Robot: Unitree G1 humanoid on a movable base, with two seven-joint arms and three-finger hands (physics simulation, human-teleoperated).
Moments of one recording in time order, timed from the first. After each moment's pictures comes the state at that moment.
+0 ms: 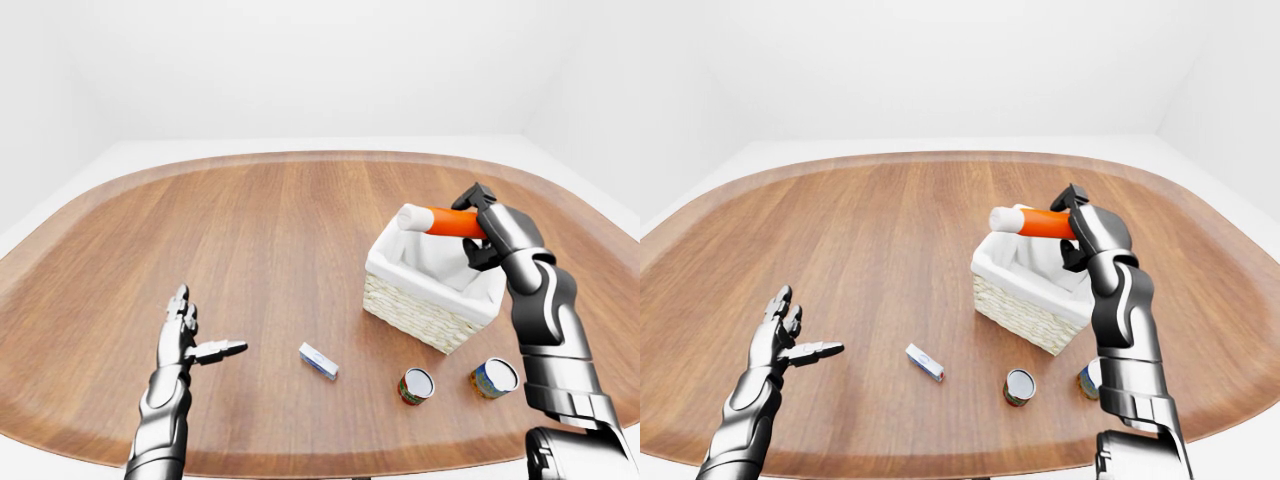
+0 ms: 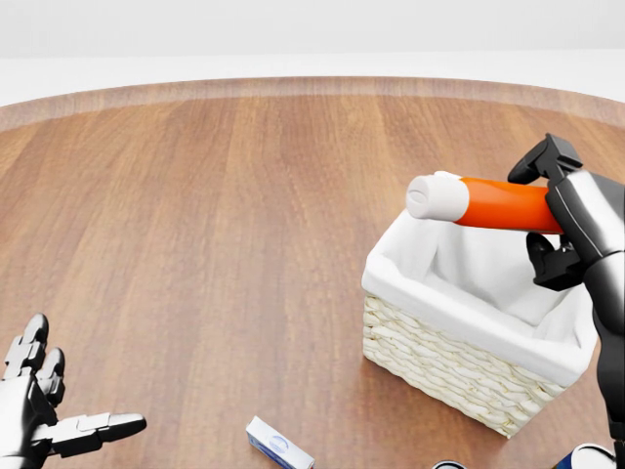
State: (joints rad) left arm -0.06 0.20 0.28 0.41 -0.12 -0.09 -0.10; right arm -0.43 -0.42 -0.21 0.14 -0.85 0.08 0.29
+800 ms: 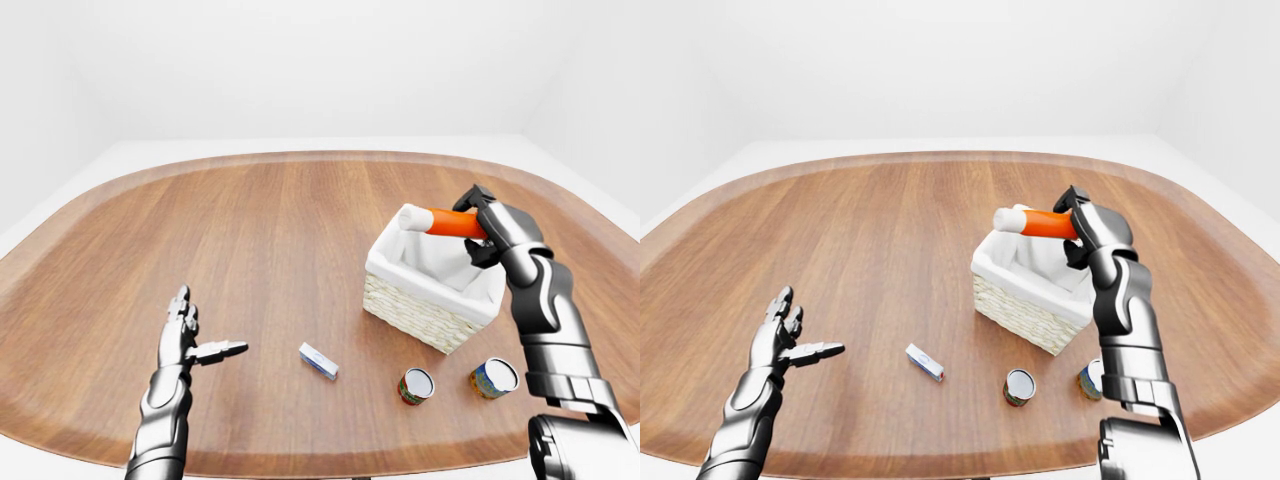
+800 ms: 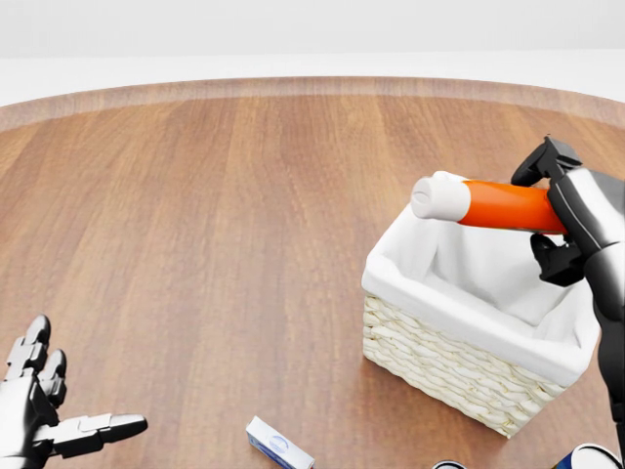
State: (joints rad) left arm -0.06 0.20 0.28 0.42 -0.12 -0.09 -0.10; right arm -0.50 -0.46 -0.19 0.29 -0.89 0.06 0.25
